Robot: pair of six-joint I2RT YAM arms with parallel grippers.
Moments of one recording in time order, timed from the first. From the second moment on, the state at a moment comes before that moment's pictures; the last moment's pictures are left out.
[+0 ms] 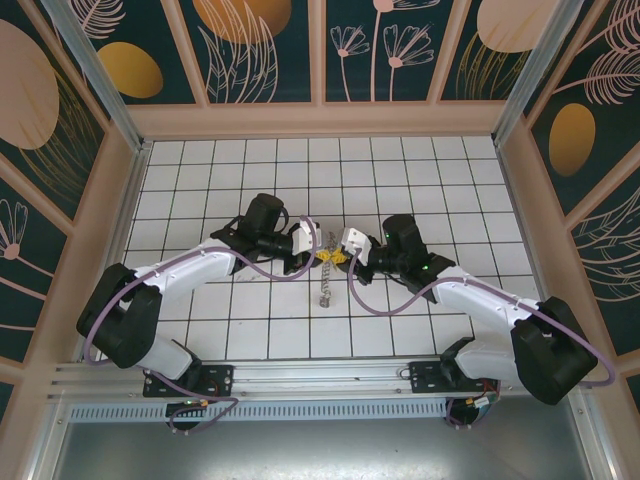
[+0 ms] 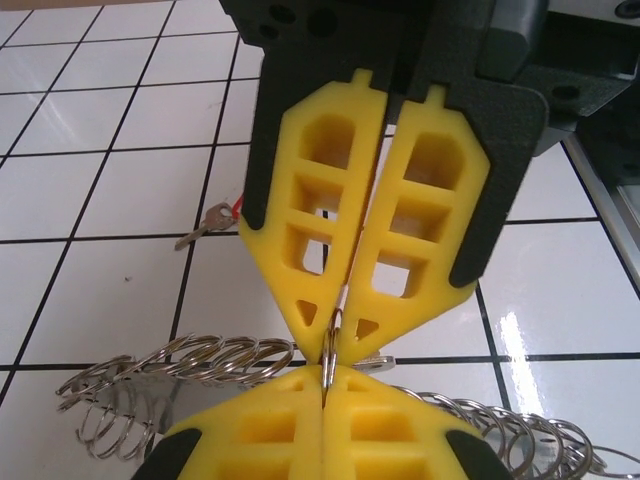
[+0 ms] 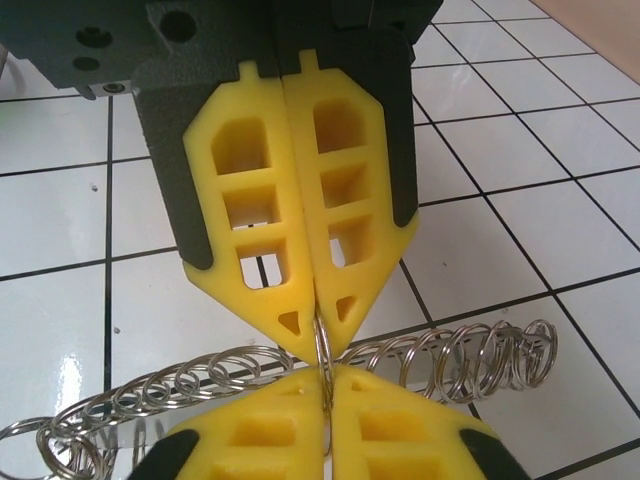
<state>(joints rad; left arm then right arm) -0.62 1.51 0.90 -0.10 0.77 0.60 0.63 1.22 0.60 0.09 -0.56 -0.45</state>
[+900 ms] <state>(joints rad) -0.62 1.50 0.78 0.26 0.89 0.41 0.64 0.98 0.38 0.29 -0.44 -0.36</state>
